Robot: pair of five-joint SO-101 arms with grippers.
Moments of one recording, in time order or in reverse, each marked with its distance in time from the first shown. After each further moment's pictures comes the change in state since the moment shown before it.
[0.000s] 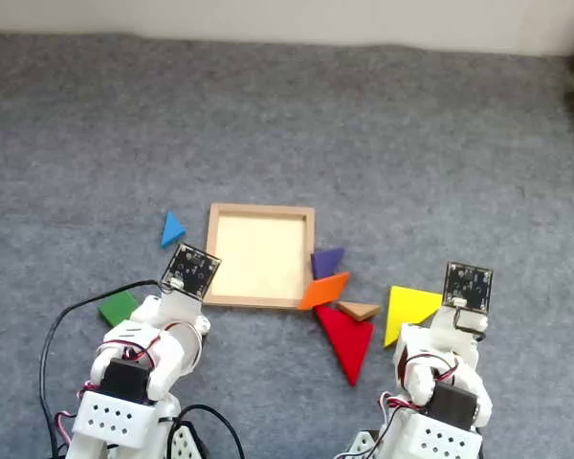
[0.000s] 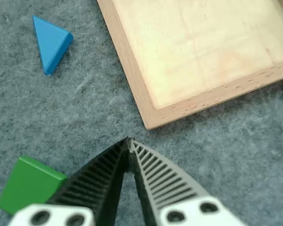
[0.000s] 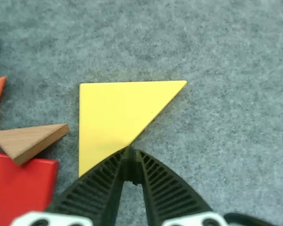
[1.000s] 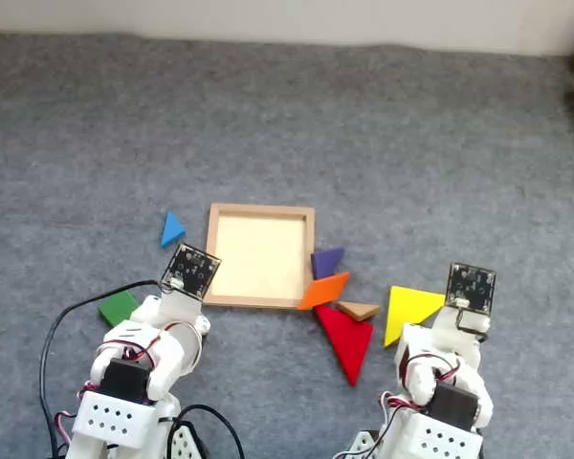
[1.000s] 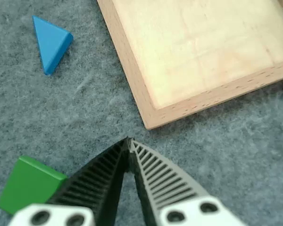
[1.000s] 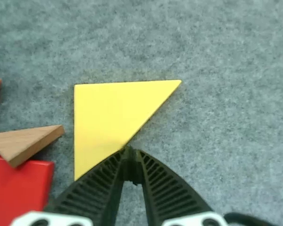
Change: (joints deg) left arm 0.0 0.0 0.0 0.0 0.0; right arm 1.1 0.0 -0.7 0.4 0.0
